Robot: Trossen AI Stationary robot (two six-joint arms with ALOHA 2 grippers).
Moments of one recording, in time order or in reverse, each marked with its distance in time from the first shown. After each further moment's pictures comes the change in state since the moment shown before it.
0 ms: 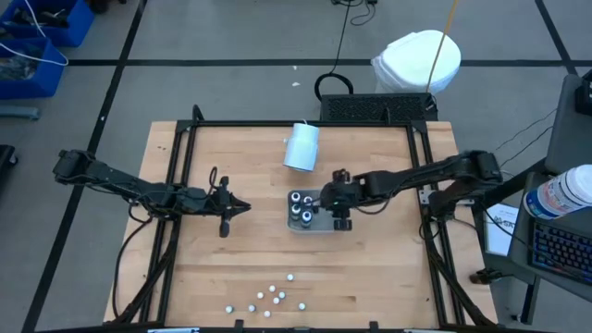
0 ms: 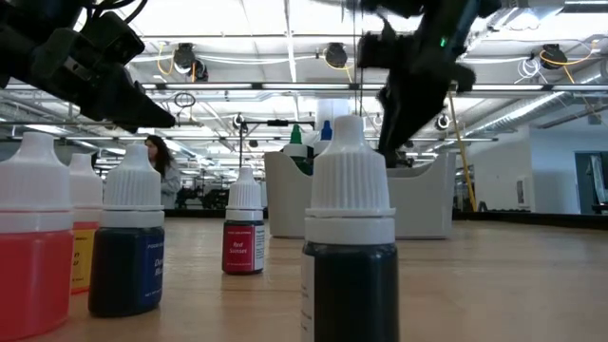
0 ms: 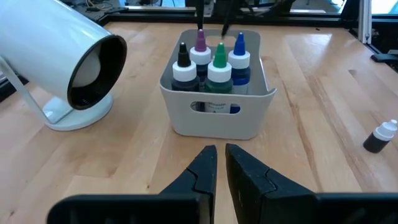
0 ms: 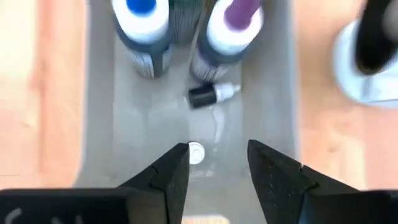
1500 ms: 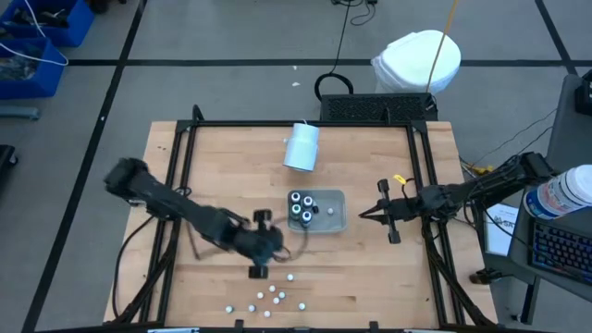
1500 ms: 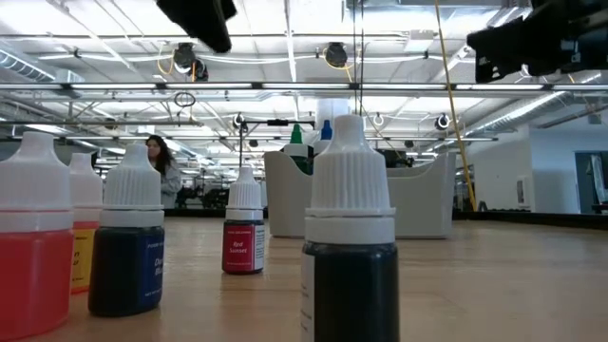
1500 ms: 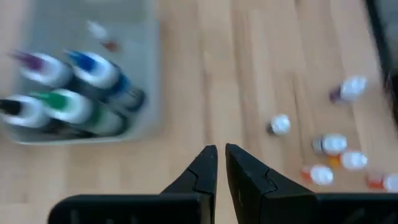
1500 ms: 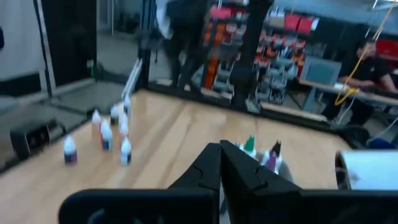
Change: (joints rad) left arm -0.233 0.836 1.148 -0.973 0.028 -0.194; right arm 0.226 -0.926 -0.930 1.090 -0.031 -0.163
